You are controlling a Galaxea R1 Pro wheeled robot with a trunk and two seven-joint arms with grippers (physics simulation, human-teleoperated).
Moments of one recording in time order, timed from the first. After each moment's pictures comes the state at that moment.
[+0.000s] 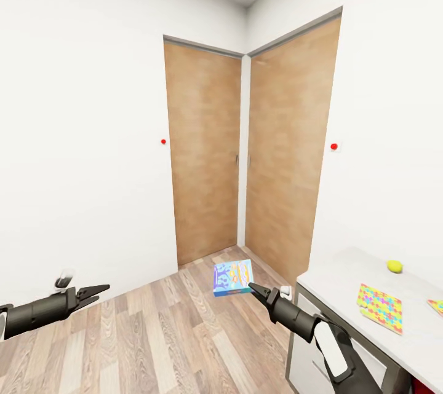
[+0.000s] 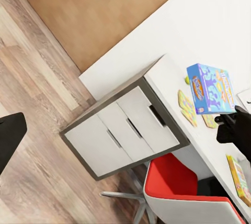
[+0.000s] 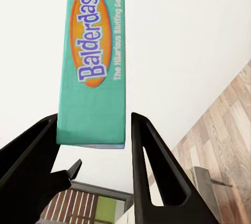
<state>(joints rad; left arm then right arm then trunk) -0.38 0.36 0.51 -1.06 -0.02 0.96 -1.29 -0.40 0.06 -0.25 -0.84 -0.62 0.76 0.72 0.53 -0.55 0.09</state>
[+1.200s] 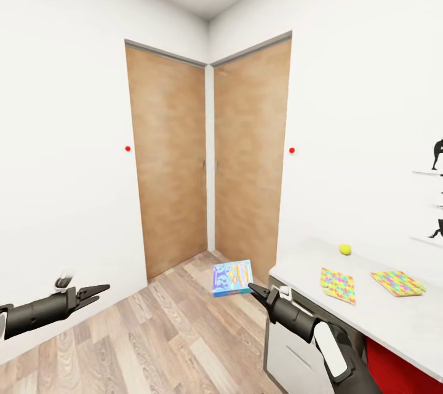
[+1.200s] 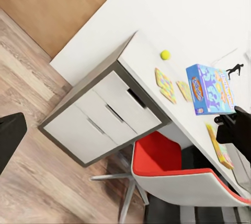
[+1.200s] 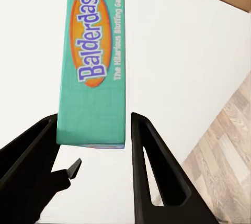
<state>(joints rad) -0.38 0.35 0.51 -1.06 -0.02 0.96 -1.29 -0.40 0.06 -0.25 -0.84 -0.62 0.76 0.72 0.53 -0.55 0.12</state>
